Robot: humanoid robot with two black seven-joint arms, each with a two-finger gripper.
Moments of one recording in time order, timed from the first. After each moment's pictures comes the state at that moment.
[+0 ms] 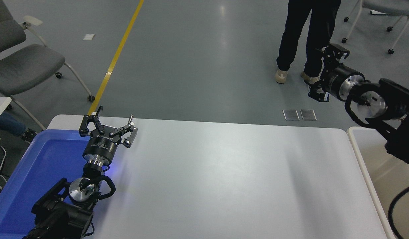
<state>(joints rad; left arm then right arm) -0.46 0.09 -1.20 -0.58 -0.23 -0.66 -0.10 0.92 -0.44 0.56 0.74 0.06 0.00 -0.06</state>
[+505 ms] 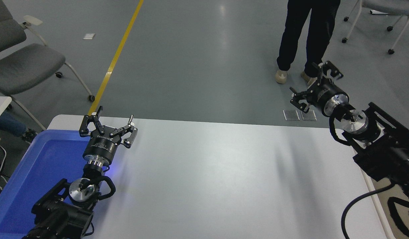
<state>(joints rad) -0.46 0.09 -1.20 -0.58 -0.23 -0.66 -0.10 0.75 -0.24 0.96 0.56 0.07 0.16 -0.06</state>
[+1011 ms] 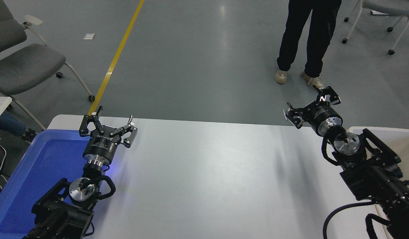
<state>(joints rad) -0.46 0.09 -1.20 -0.58 -0.23 -0.66 -0.10 0.64 -0.15 1.12 0.52 0.07 0.20 -0.03</state>
